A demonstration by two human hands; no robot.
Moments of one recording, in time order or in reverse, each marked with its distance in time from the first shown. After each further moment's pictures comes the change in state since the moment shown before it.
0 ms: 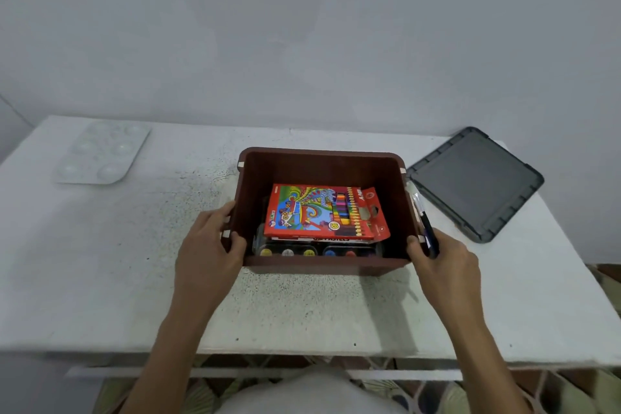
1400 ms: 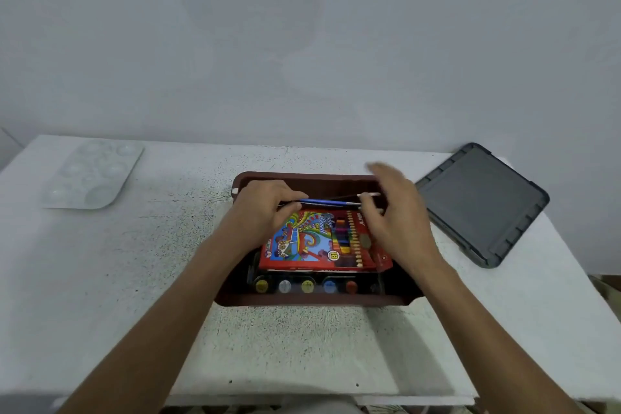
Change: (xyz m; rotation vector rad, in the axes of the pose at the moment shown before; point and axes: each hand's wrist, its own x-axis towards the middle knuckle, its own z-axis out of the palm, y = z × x) left_hand 0.116 0.047 0.038 0.052 -0.378 0.462; right_hand 0.086 -0.060 0.034 0.097 0.011 -0.510
